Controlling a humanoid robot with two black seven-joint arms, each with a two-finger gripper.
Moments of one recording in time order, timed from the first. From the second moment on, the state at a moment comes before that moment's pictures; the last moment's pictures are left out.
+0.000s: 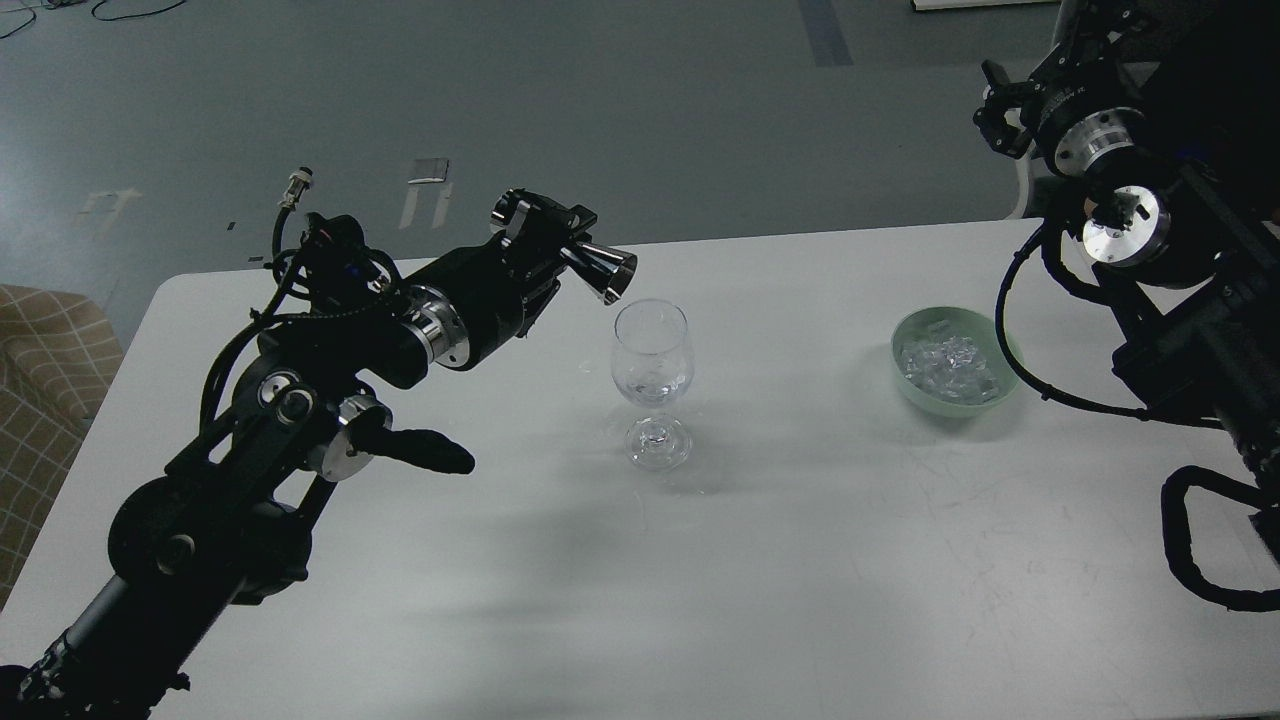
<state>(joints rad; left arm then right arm) -0.48 0.23 -1.12 -1.62 0.89 -0.02 0.49 0.89 -0.21 1.17 0.63 -0.43 0.03 0.12</state>
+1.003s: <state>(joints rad) -0.04 0.02 -1.70 -1.58 0.11 0.08 0.39 0.89 -0.21 1.17 0.63 -0.43 0.02 0.12</state>
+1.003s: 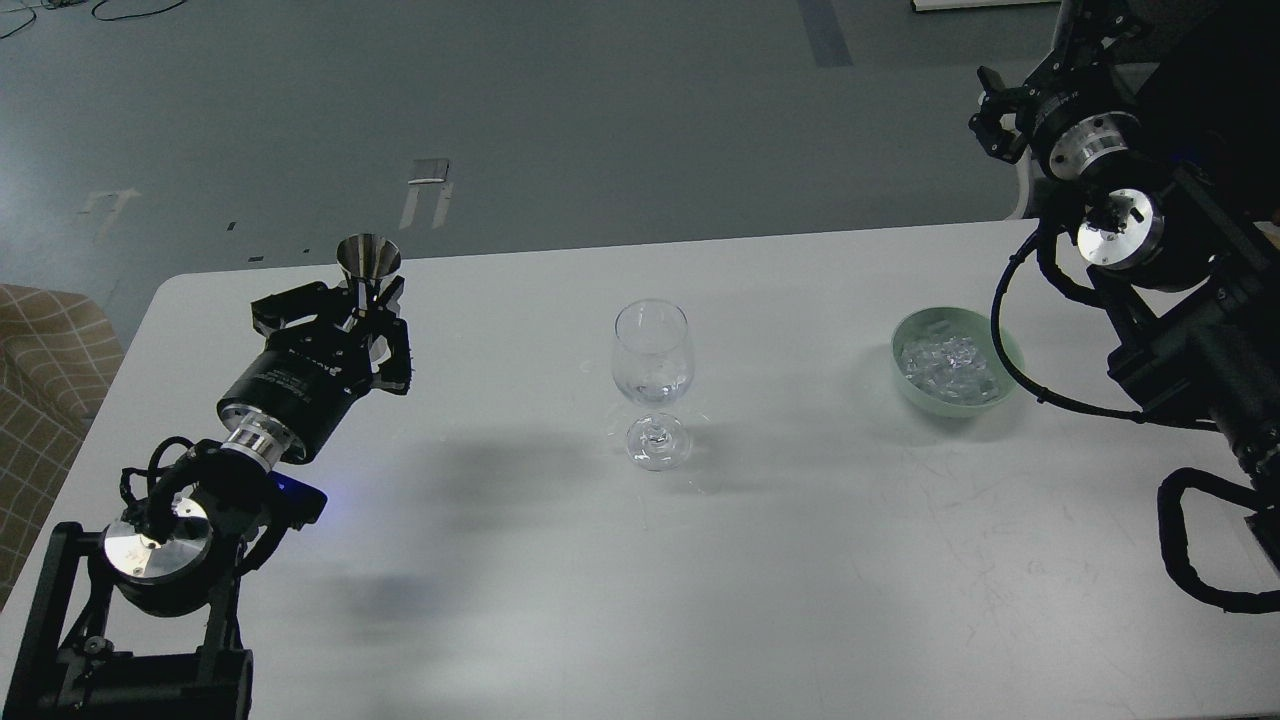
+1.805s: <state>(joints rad) -0.01 0.02 -1.73 -1.38 0.11 0.01 0.32 0.89 -0.21 1.17 0.63 -0.43 0.02 0.12</state>
